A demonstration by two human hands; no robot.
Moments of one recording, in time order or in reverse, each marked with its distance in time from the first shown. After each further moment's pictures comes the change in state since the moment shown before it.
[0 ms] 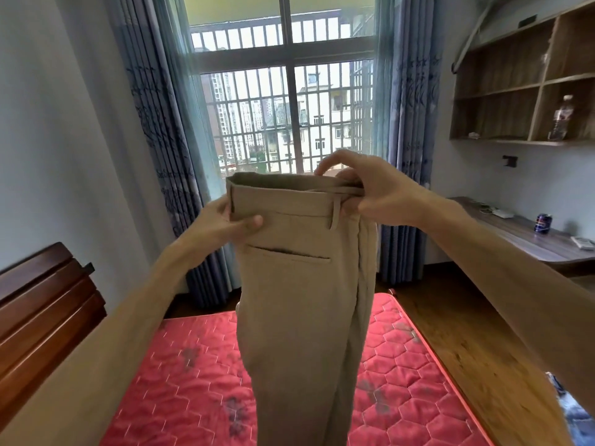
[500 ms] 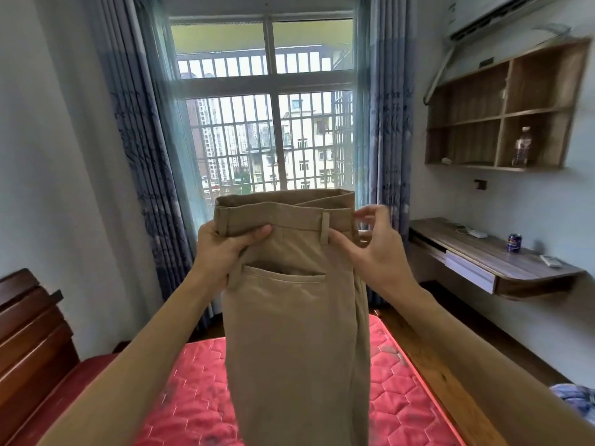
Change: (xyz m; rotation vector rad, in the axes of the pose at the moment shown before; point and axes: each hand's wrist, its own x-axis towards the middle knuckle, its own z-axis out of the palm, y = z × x) left_hand 0.016 0.008 0.048 -0.469 0.273 0.099; right_hand -0.033 0.039 0.054 0.221 0.630 0.276
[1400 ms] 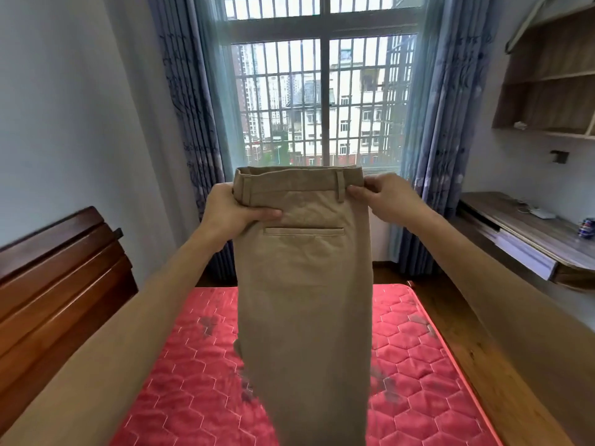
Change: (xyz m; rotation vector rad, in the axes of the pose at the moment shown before) left_hand 0.009 -0.015 -0.084 0.599 0.052 0.048; right_hand 0.056 -0.004 0.056 -0.297 -0.436 0.135
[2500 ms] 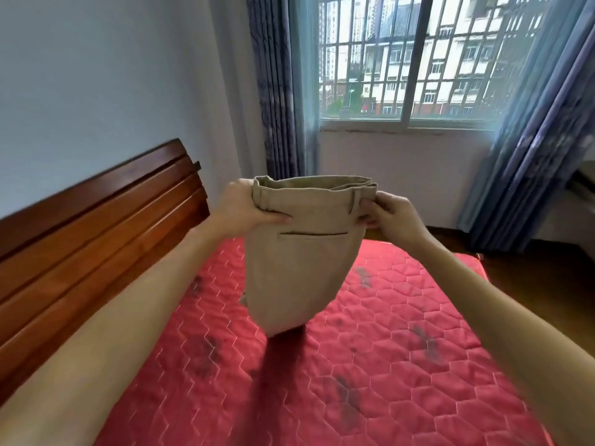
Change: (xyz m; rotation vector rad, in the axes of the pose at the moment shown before) left_hand -0.098 -0.046 -0.079 0.302 -0.126 -0.139; right_hand -0.034 0.024 0.149 0.596 -0.247 -0.073
